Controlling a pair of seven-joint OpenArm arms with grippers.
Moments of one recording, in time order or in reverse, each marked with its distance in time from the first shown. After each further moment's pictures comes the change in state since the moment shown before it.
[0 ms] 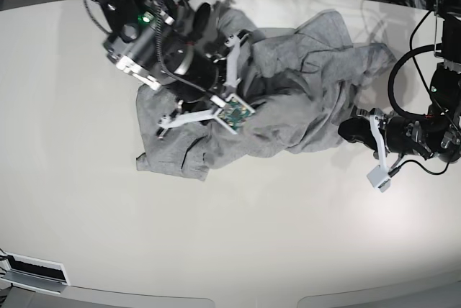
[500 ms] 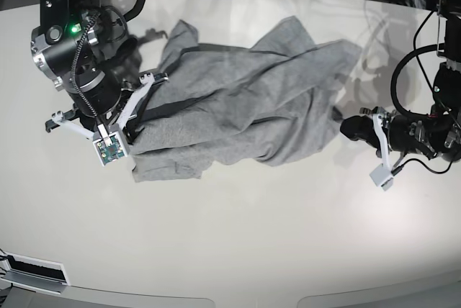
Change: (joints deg) left arm 0.6 -0.7 0.0 0.0 -4.4 0.0 2.4; right arm -4.3 0.5 22.9 4.1 0.5 -7.1 -5.5
